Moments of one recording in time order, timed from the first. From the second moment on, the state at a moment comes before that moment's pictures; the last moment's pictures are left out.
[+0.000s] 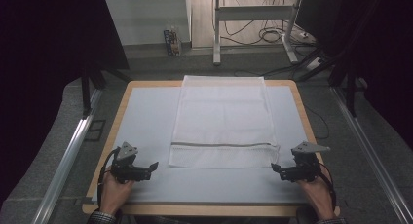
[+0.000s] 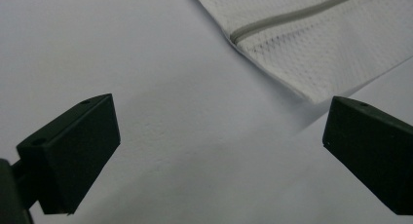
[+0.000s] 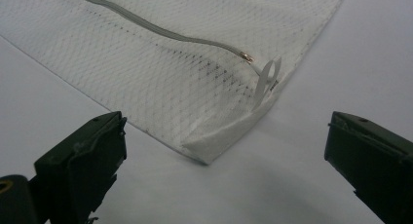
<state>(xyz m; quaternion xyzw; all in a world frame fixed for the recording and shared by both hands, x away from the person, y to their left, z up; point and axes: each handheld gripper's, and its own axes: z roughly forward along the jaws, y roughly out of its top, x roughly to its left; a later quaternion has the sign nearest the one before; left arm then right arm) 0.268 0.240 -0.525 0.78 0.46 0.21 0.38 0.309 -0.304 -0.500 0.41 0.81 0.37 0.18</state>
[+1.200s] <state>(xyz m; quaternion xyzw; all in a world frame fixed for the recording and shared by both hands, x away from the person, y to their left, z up) 0.292 0.221 -0.529 0.79 0.45 0.20 0.36 0.320 -0.290 -0.504 0.40 0.82 0.37 0.18</state>
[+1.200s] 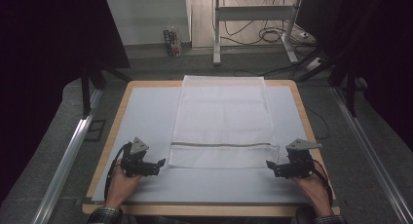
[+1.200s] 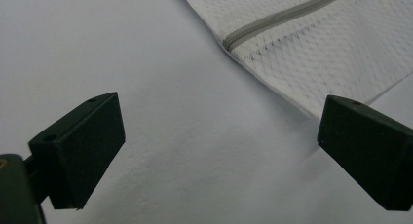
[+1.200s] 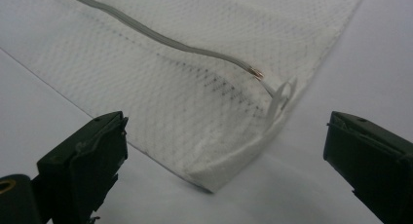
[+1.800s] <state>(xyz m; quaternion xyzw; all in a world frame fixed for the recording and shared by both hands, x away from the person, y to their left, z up) 0.315 0.215 -0.524 0.79 0.45 0.18 0.38 0.334 -0.287 -0.494 0.43 0.81 0.36 0.19</state>
